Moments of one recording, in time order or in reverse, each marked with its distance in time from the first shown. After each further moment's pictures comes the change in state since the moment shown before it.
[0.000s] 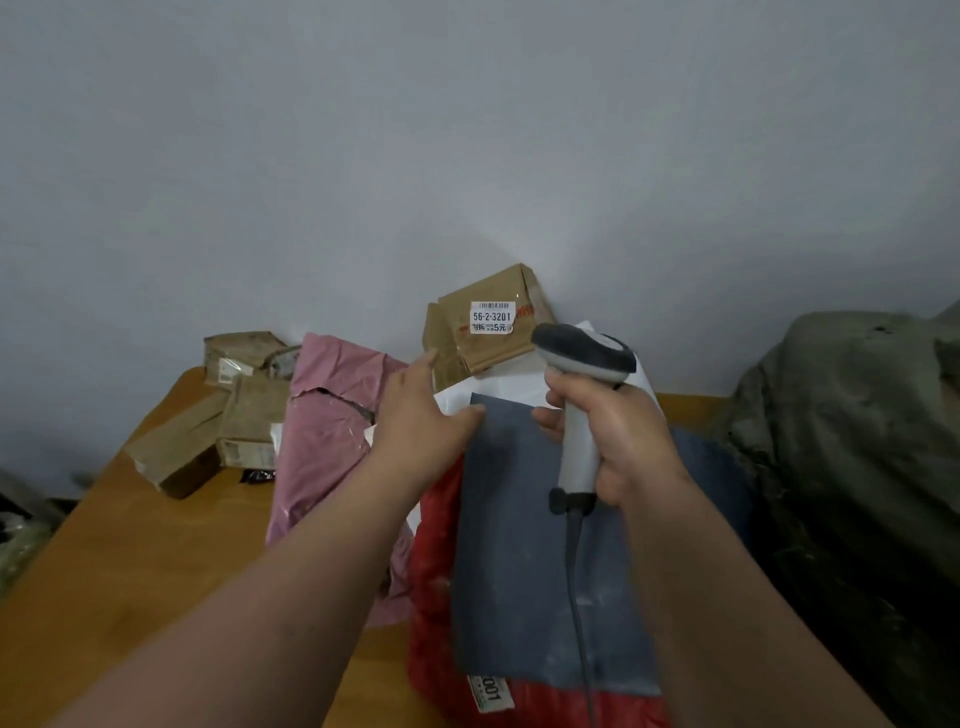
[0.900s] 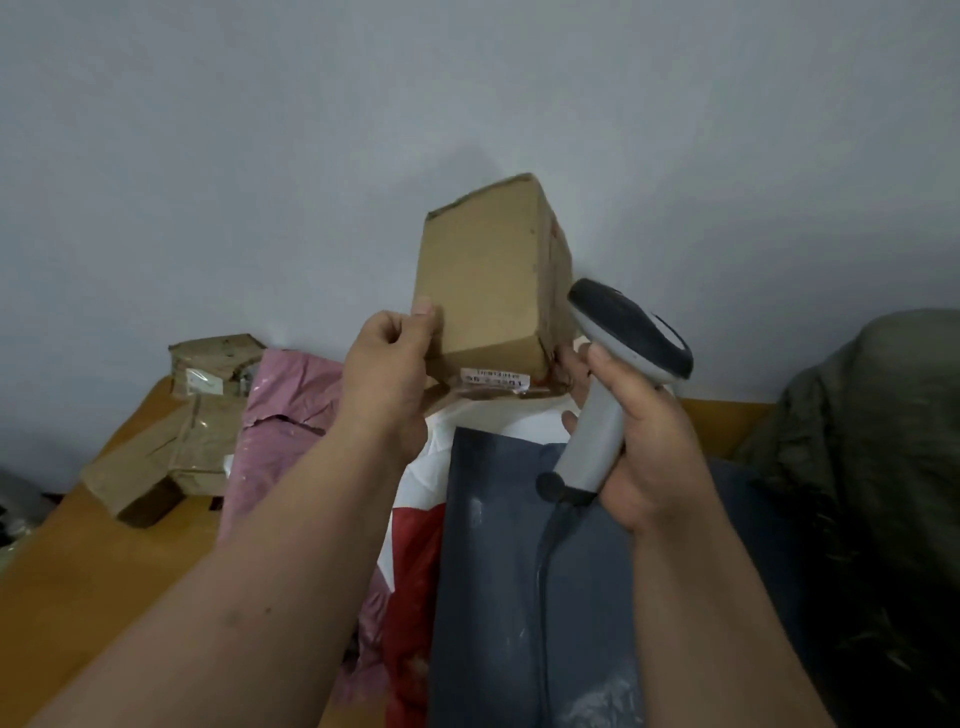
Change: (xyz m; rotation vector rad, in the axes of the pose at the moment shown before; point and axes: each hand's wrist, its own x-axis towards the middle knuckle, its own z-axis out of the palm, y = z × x) left_hand 0.078 0.035 0.015 -0.863 0.160 -0.267; right_hand 0.044 -0.007 -0.004 0.320 -0.137 -0.055
